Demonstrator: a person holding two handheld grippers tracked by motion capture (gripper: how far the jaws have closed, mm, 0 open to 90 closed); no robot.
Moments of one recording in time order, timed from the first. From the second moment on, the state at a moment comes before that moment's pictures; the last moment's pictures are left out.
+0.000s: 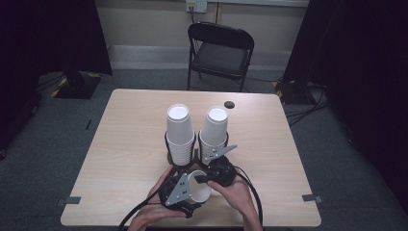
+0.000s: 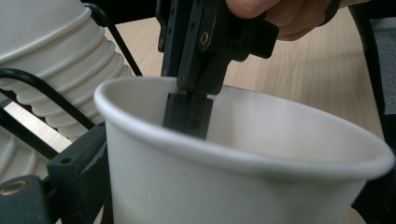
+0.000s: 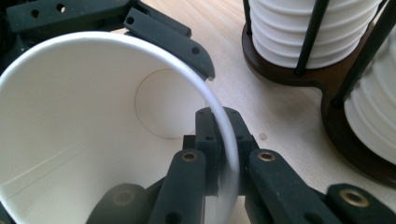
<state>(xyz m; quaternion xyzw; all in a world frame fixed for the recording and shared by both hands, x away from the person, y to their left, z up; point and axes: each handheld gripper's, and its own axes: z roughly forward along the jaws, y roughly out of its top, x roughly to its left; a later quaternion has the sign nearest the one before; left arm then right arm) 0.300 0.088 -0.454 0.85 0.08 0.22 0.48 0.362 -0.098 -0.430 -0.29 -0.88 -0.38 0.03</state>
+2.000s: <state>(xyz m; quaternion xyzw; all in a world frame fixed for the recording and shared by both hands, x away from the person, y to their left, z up) 0.313 0.125 -0.457 0.78 0.21 0.19 0.55 0.342 -0.131 -0.431 -0.32 -0.76 -0.56 -0.06</state>
